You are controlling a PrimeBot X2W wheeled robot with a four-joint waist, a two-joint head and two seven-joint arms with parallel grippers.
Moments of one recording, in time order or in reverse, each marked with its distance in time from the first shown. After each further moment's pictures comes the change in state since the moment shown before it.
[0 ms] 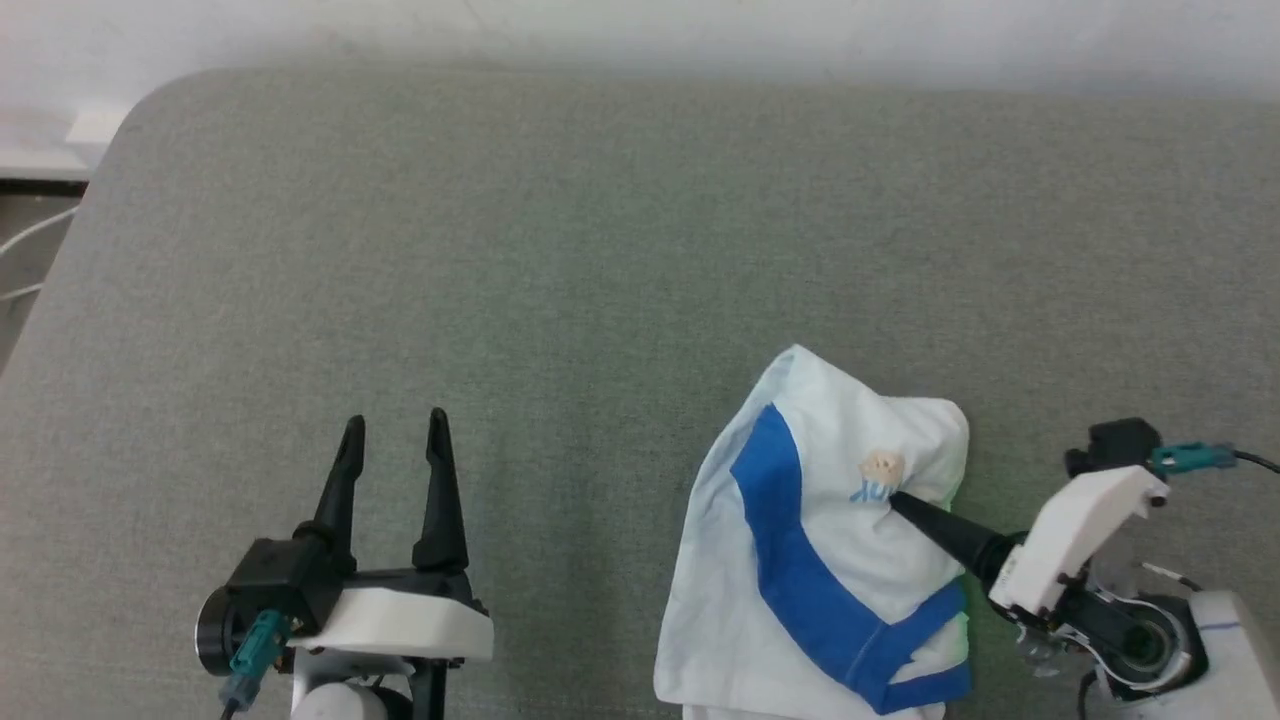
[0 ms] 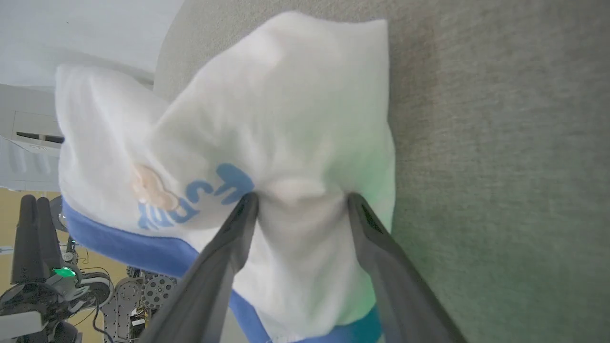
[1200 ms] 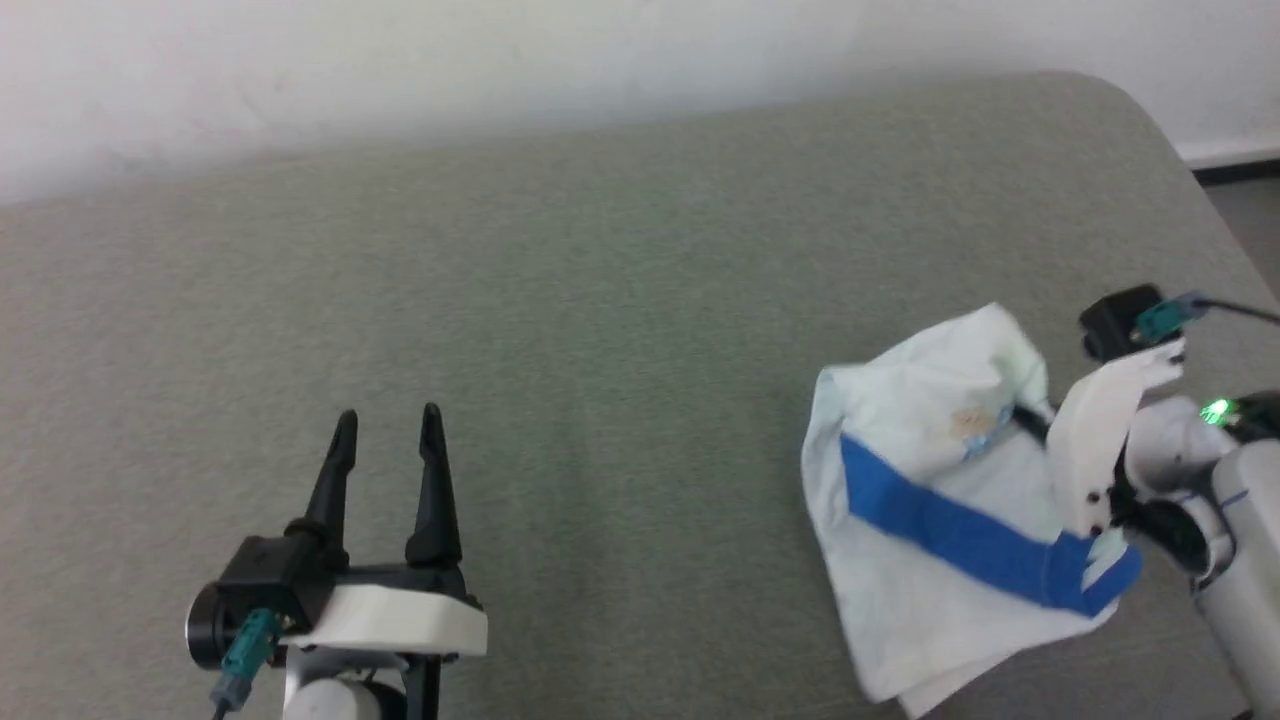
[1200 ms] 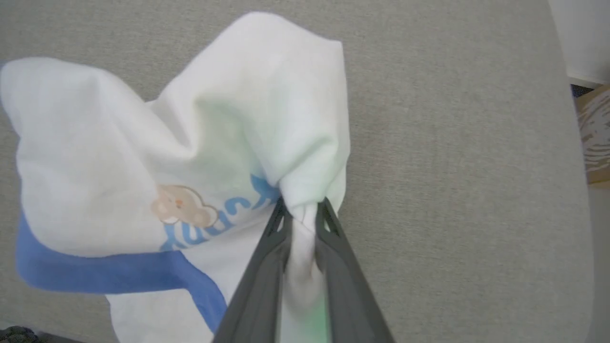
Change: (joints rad) left arm 0.008 -0.001 0.009 -0.015 0.006 -0.005 0.000; right arm -0.252 -0.282 0.317 0.068 -0.437 0.000 -0.046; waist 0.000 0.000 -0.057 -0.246
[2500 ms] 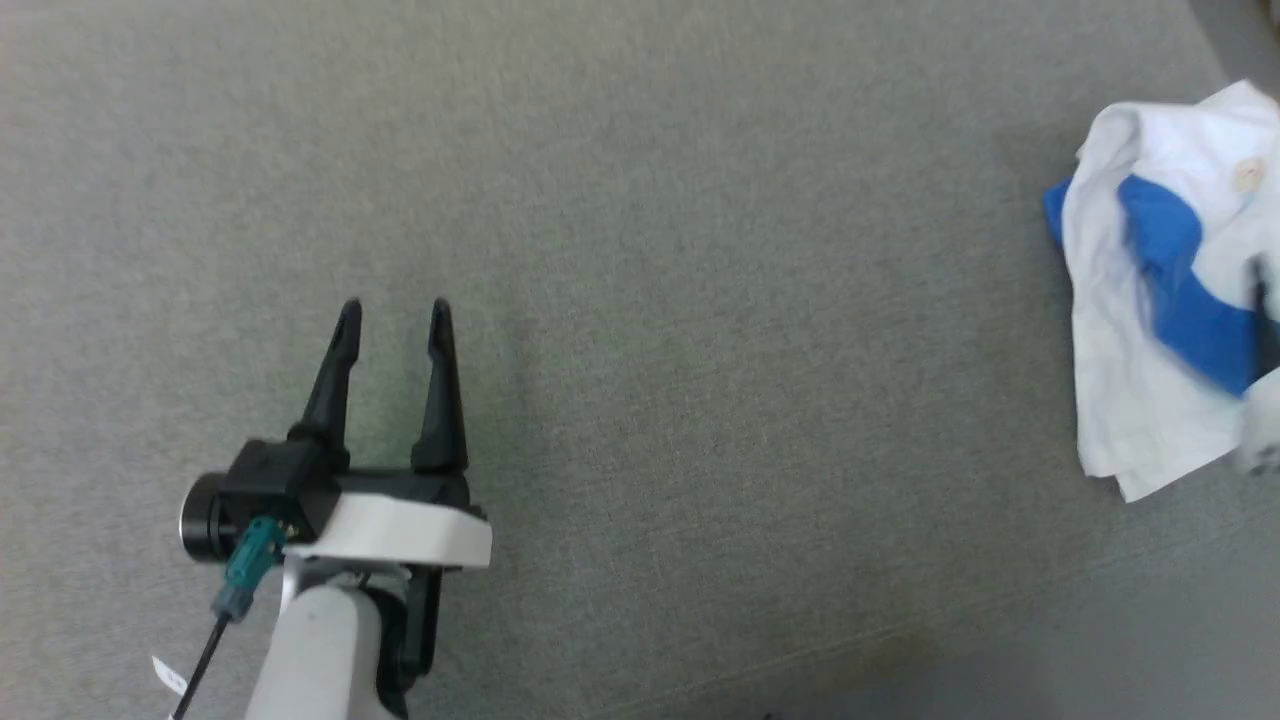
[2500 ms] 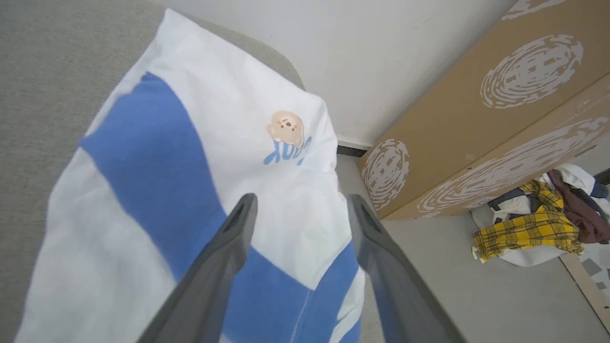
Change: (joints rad) left arm -0.184 -0.001 0.004 0.042 0.055 -0.047 0.000; right arm -0.131 -0.005 -0.414 0.417 -0.562 0.001 -0.876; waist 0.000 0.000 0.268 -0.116
